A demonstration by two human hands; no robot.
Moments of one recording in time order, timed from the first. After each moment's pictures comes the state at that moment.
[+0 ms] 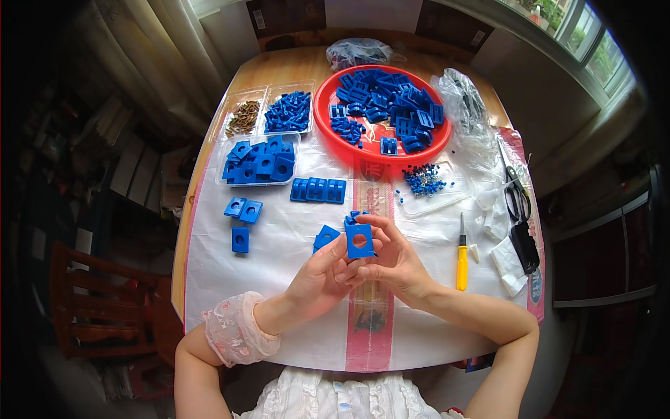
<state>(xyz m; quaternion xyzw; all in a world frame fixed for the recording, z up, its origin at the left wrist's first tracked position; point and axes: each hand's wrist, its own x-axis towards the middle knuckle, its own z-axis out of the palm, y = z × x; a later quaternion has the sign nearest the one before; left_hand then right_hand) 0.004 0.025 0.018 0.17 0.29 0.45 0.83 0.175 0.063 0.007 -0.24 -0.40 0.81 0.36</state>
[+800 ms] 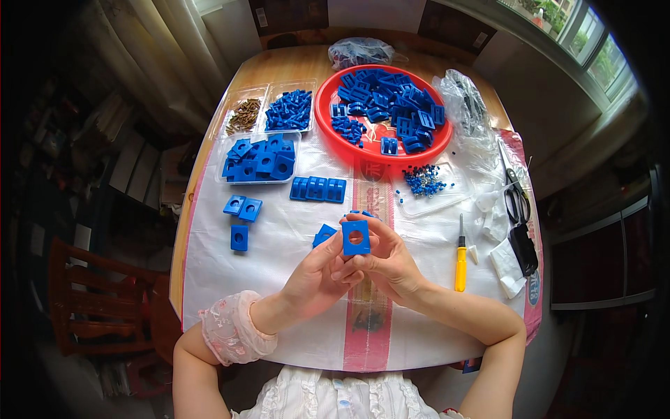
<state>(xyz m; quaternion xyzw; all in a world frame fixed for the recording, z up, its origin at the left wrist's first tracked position) -0.002 0.027 0.009 0.16 0.24 0.47 0.84 0.162 0.065 0.005 -0.22 -0.31 0.84 0.38</state>
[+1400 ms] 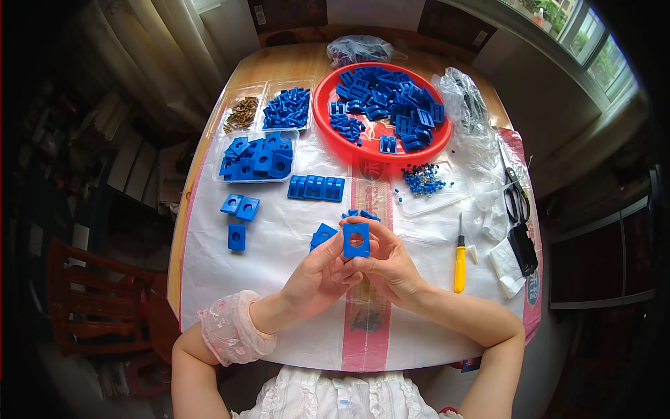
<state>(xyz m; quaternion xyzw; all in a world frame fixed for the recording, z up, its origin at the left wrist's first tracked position) 0.000 0.026 0.008 0.16 0.26 0.46 0.83 0.161 0.061 0.006 -0.21 -0.30 0.84 0.39</state>
